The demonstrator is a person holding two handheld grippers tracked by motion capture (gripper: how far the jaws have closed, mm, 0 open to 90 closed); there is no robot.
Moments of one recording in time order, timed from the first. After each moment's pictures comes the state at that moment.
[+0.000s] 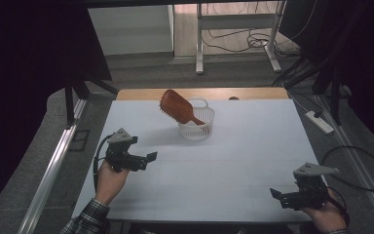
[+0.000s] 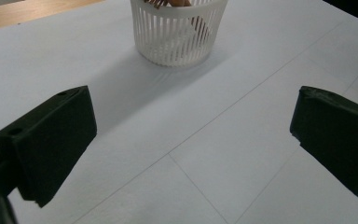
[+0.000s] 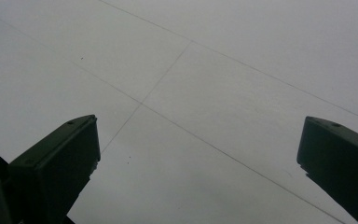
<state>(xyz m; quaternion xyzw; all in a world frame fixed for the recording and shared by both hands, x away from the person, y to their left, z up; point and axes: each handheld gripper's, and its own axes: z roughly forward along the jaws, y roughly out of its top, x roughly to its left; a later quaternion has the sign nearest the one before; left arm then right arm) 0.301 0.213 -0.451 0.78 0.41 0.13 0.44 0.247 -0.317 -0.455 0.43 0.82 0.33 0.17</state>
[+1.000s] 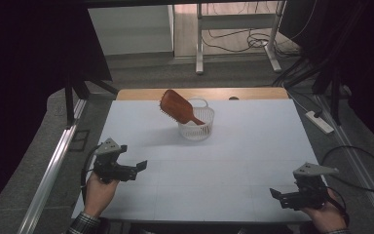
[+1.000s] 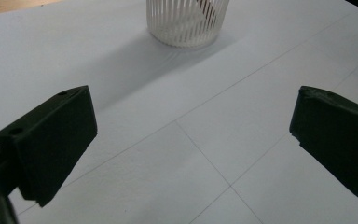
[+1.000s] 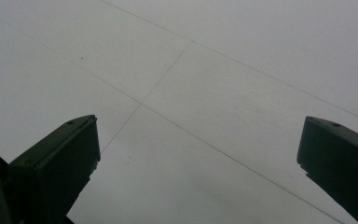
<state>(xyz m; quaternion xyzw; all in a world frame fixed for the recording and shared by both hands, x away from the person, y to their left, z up) 0.269 0.233 -0.455 0.78 0.43 0.14 0.44 0.247 -0.316 -0.455 0.43 0.83 0.33 0.17</state>
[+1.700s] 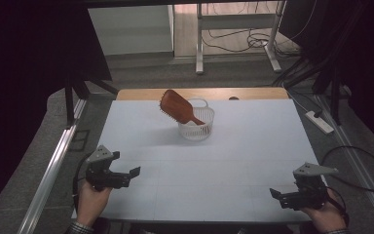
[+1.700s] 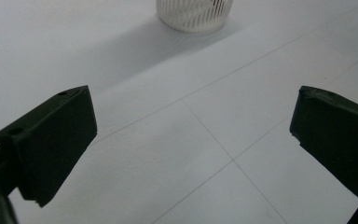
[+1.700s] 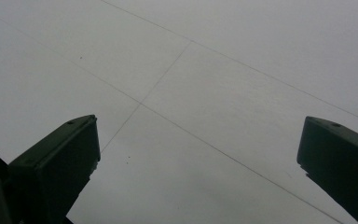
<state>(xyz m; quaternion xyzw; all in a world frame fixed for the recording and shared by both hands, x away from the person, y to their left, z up) 0.249 0.248 -0.461 0.77 0.45 0.15 0.43 0.247 -0.315 -0.455 0.43 0.83 0.32 0.17</state>
